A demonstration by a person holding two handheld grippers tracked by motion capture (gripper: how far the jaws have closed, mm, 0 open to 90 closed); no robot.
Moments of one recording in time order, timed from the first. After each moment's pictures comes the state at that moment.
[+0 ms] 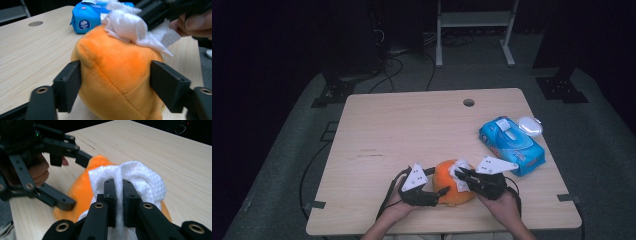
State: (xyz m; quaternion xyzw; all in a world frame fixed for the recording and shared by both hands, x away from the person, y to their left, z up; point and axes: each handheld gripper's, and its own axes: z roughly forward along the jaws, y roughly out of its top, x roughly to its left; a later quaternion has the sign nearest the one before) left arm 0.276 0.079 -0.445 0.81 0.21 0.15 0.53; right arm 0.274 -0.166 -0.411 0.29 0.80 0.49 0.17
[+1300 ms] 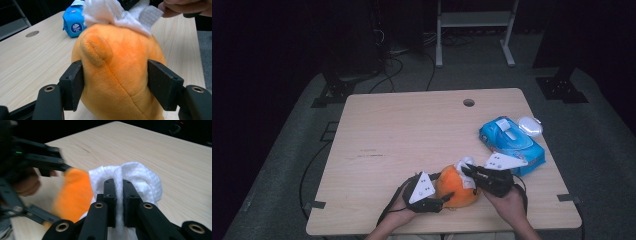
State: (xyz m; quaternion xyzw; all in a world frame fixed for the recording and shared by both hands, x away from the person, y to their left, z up) left arm 0.262 0.067 -0.447 0.82 0.15 0.19 0.52; right arm 0.277 -0.184 -0.403 0.32 0.79 0.50 0.17
